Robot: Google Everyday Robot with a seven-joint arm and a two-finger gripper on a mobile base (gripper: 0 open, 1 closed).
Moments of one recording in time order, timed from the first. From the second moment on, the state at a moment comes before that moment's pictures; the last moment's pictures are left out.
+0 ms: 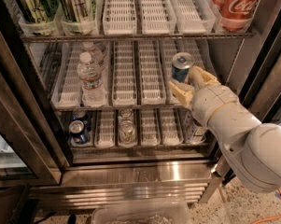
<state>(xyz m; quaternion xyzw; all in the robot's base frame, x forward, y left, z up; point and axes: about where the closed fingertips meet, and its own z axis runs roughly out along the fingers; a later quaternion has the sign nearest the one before) 0.560 -0.139 0.922 -0.21 0.67 0.01 0.71</state>
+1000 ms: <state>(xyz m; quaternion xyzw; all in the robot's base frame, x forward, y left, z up) 0.486 -0.079 0.860 -0.33 0.75 0.14 0.55</state>
